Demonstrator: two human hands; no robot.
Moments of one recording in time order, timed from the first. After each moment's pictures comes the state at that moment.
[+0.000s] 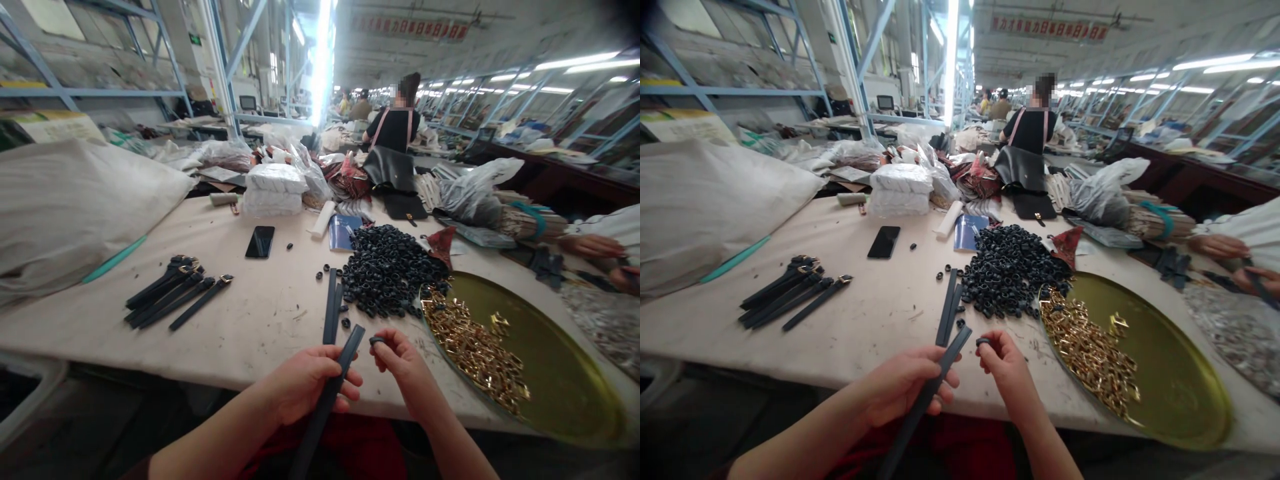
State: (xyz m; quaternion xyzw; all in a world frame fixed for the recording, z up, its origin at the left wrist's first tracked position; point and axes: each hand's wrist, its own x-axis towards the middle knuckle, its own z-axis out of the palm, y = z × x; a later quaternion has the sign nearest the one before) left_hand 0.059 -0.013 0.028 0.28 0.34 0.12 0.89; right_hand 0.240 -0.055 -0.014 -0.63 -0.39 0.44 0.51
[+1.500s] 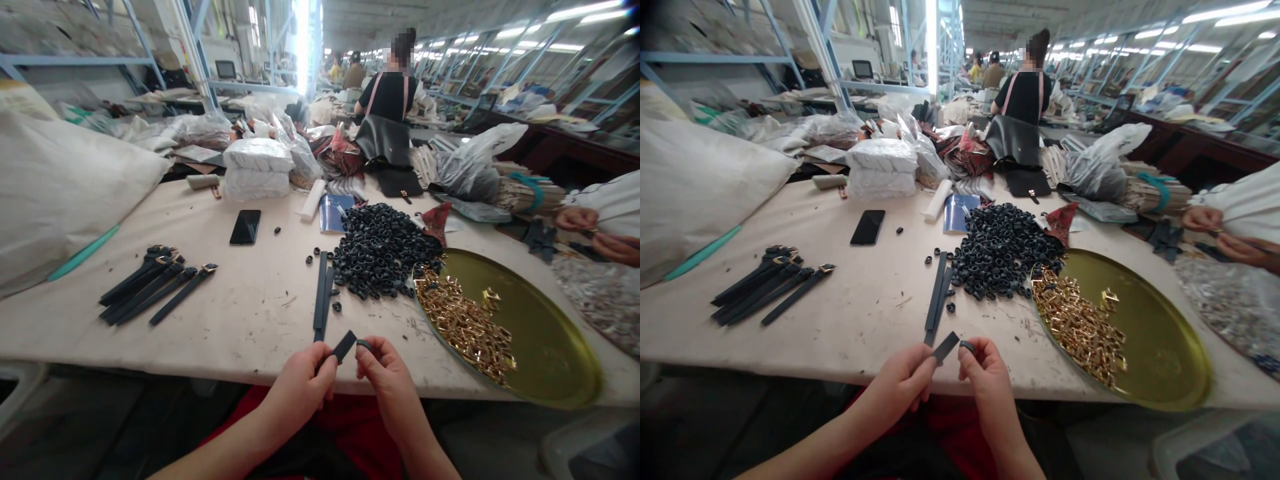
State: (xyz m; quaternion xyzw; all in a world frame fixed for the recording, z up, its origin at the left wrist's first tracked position) left_hand 0.077 -0.035 0.004 0.63 0.46 0.11 0.61; right_hand 0.214 -0.081 -0.030 -0.62 -0.25 0.48 0.57
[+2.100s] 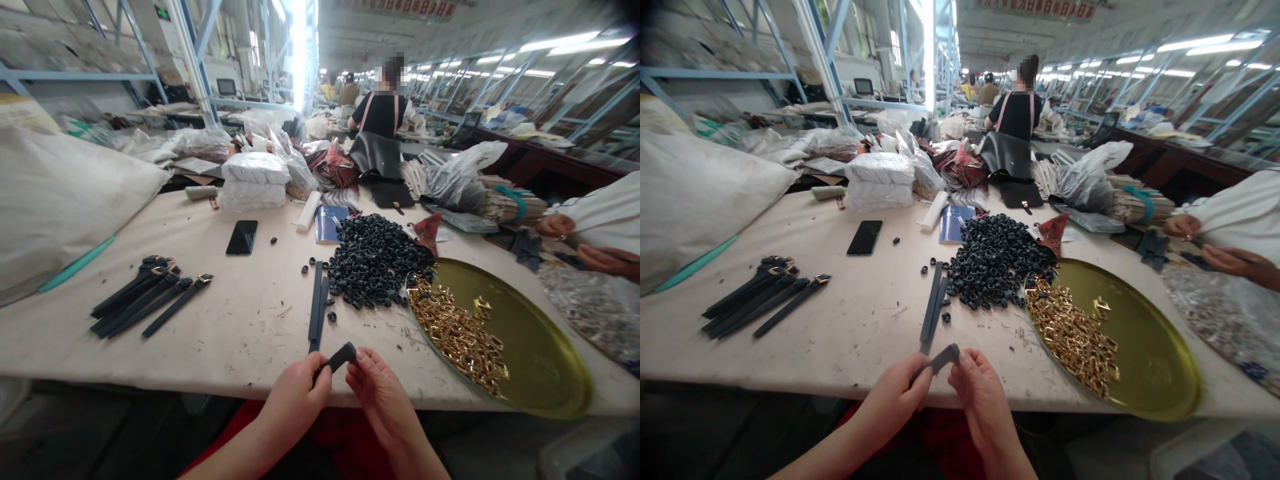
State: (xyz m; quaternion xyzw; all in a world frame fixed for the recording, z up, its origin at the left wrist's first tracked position) left_hand 0.078 -0.031 -0.001 0.74 0.48 0.11 0.47; right_hand 0.215 -0.078 -0.033 -0.47 -0.03 0.61 0.64
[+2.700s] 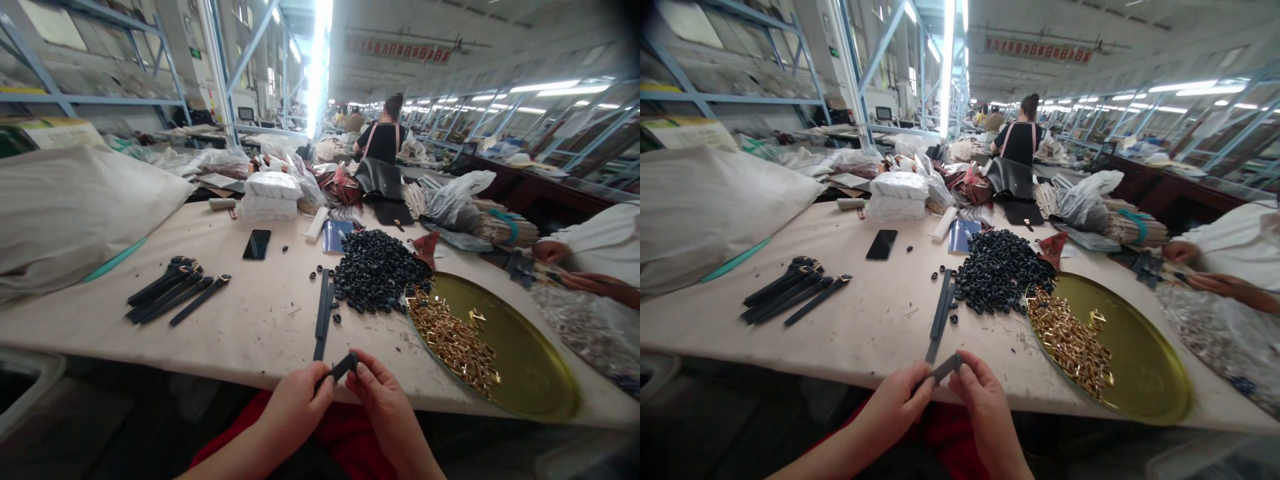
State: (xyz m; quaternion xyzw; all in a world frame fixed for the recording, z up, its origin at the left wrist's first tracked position) left_hand 0.048 -0.067 0.015 0.77 0.45 0.14 0.44; right_hand 0.195 -0.114 -0.013 -0.53 -0.17 0.56 0.61
